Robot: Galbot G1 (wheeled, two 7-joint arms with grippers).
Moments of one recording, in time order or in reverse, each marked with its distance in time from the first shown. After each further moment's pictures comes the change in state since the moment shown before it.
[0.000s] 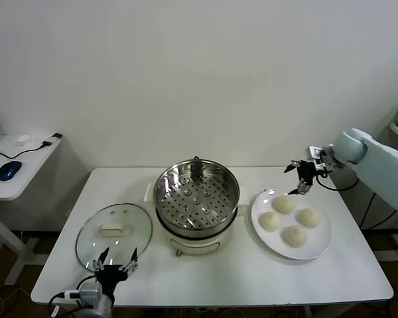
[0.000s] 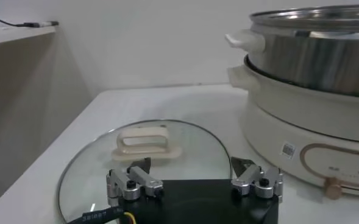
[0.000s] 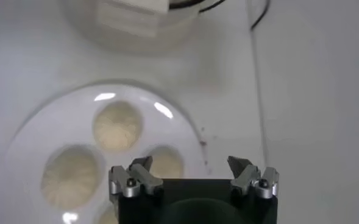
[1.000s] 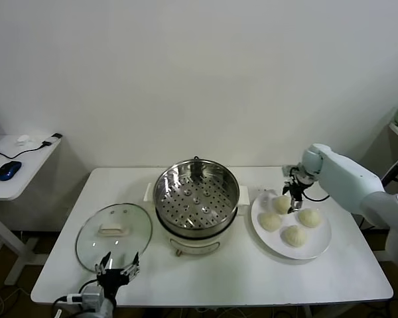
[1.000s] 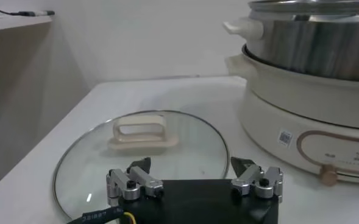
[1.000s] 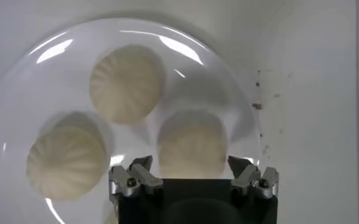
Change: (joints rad) left arm 0.016 -0.008 0.014 0.015 0.002 -0.010 -0.002; right arm -0.146 0.278 0.077 -0.392 -0.177 0.032 -0.001
